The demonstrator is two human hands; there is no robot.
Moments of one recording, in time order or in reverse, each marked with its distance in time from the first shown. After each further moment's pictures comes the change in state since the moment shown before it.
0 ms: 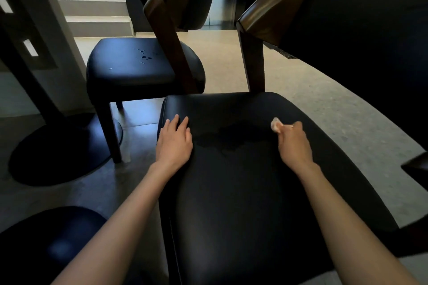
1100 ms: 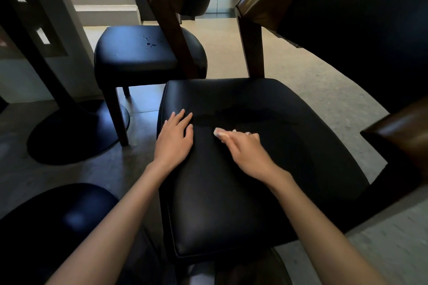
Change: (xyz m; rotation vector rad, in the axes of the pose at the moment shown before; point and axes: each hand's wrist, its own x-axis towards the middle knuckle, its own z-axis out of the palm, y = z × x) left_hand -0.057 0.013 -0.006 -0.094 0.018 0.049; right_hand -0.097 -0.070 -0.029 0.323 -0.358 -0.480
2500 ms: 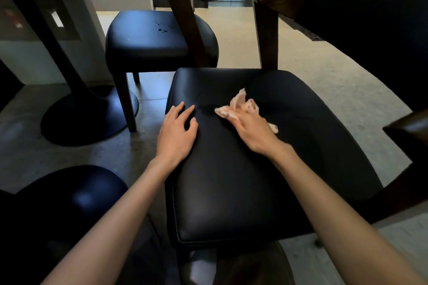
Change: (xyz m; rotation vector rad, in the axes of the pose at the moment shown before) left_hand -0.020 -0.005 -0.003 -0.137 0.099 -0.109; right_hand 0.034 0.009 -0.011 -0.073 -0.137 -0.007
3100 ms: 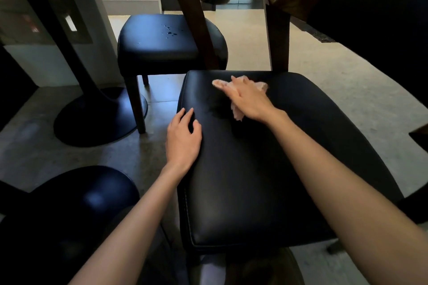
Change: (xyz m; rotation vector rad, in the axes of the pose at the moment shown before) left_hand -0.004 -0.005 0.000 -0.064 0.119 -0.114; right_hand 0.080 -0.010 -0.010 -0.103 0.084 -0.026
